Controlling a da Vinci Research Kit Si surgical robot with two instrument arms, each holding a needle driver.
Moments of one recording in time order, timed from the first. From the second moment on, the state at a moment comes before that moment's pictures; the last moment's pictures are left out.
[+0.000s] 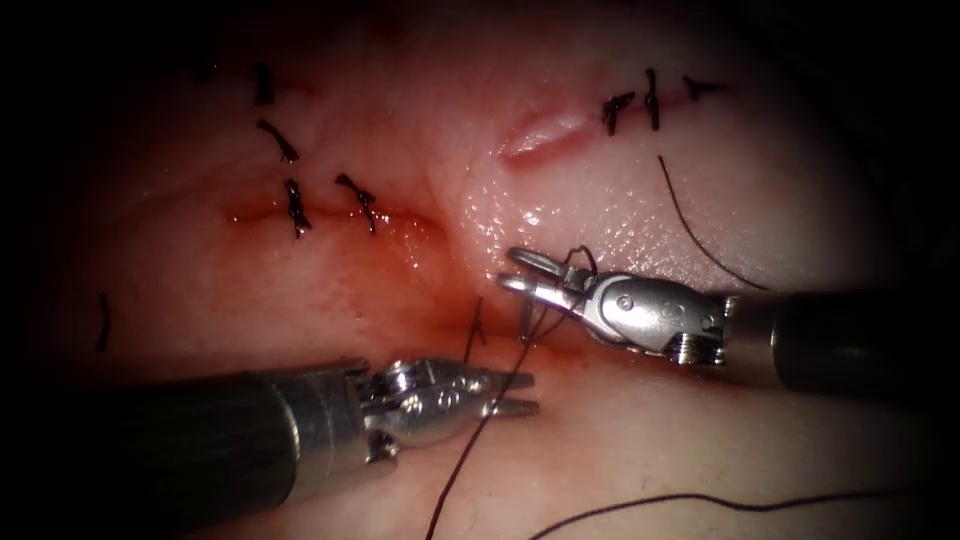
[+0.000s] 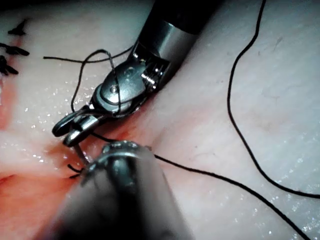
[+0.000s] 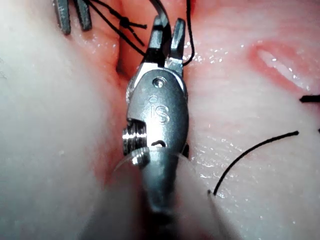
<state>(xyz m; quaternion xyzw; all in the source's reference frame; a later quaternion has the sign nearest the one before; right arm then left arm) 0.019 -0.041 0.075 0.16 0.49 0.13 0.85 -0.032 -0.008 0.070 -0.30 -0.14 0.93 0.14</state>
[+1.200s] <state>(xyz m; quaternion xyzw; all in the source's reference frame) 0.017 -0.044 0.077 0.21 0.44 0.15 0.86 -0.032 -0.008 0.070 -0.30 -0.14 0.93 0.13</state>
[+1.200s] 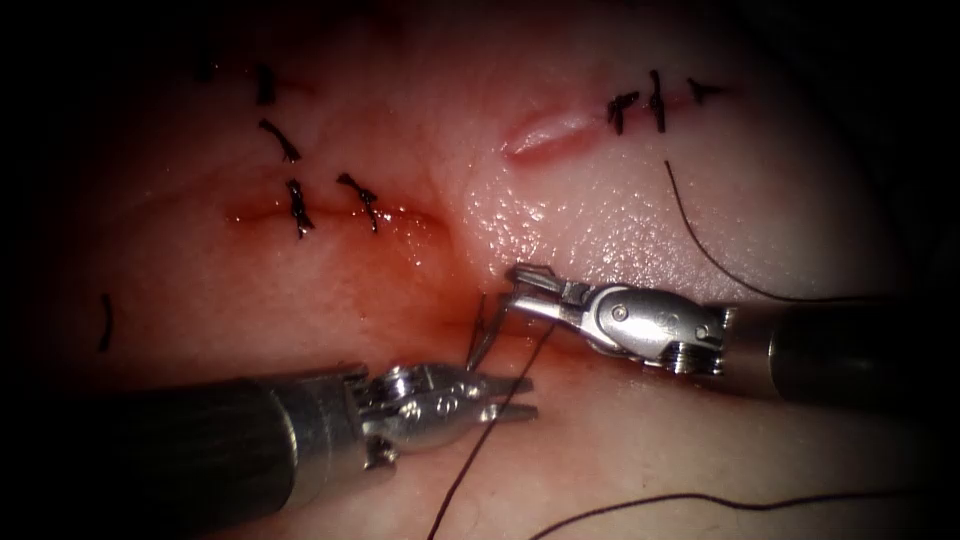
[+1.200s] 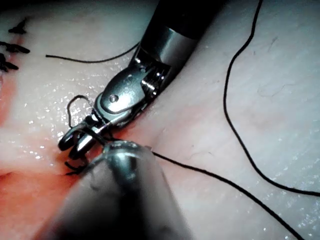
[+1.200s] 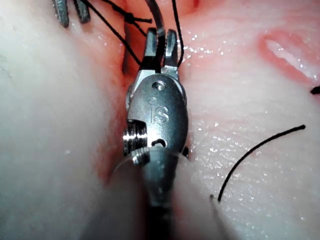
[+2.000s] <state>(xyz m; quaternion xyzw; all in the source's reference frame) 0.014 -0.048 0.080 0.27 0.41 0.18 0.86 -0.032 -0.009 0.069 -0.30 -0.14 0.94 0.13</state>
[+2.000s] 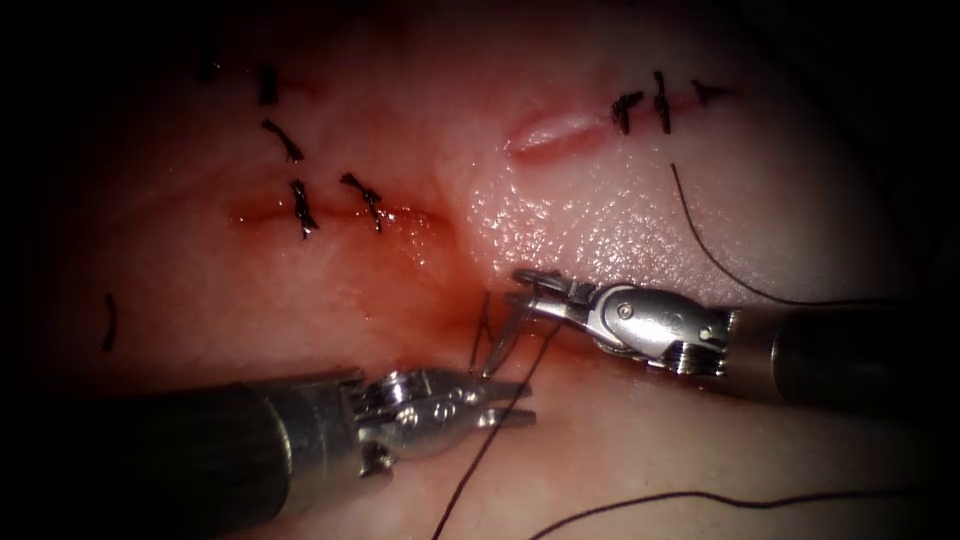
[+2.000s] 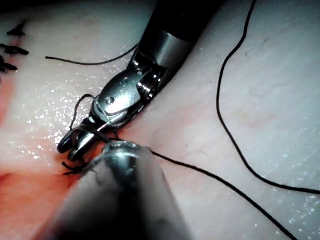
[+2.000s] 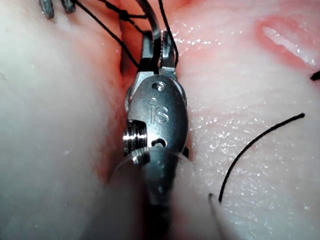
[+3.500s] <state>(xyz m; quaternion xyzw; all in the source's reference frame) 0.012 -0.041 0.078 0.18 0.46 0.29 0.82 -0.032 -0.009 0.068 -0.30 -0.14 0.94 0.12</state>
